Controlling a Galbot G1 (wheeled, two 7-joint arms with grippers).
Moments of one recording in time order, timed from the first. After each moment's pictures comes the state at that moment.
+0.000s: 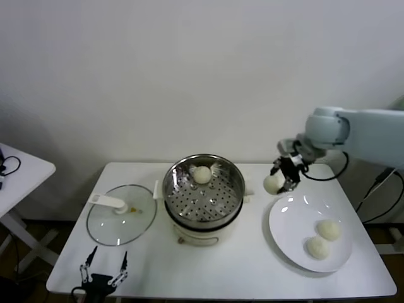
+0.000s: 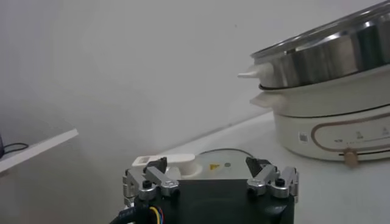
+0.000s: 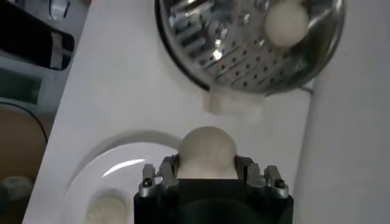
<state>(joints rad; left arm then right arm) 1.77 -1.61 -0.80 -1.91 0.24 -0.30 0.16 1.10 0.83 -1.83 1.60 0.70 -0.28 -0.91</state>
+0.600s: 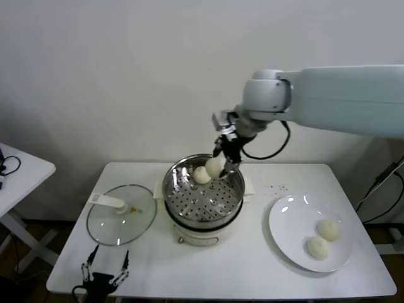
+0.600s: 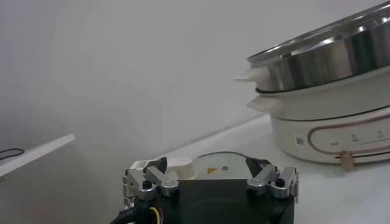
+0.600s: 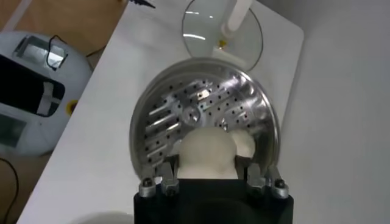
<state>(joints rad) 1.77 -1.61 -0.80 -1.92 0.25 -0.30 0.17 1.07 1.16 -1.67 1.55 0.89 -0.41 -0.85</state>
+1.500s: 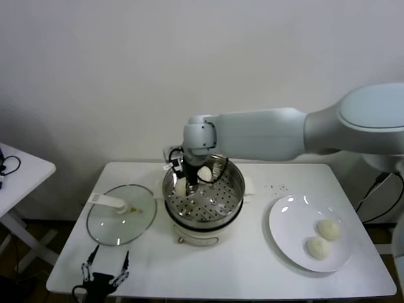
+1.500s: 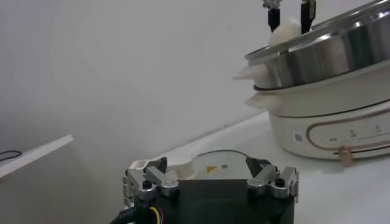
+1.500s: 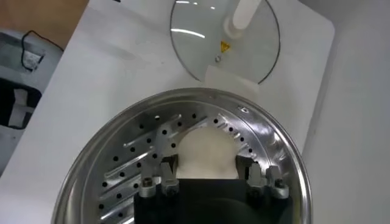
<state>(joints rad) 1.77 -1.61 -0.81 -1.91 0.26 -0.30 0.18 0.74 1.42 -1.61 1.28 0.81 -0.51 -0.73</state>
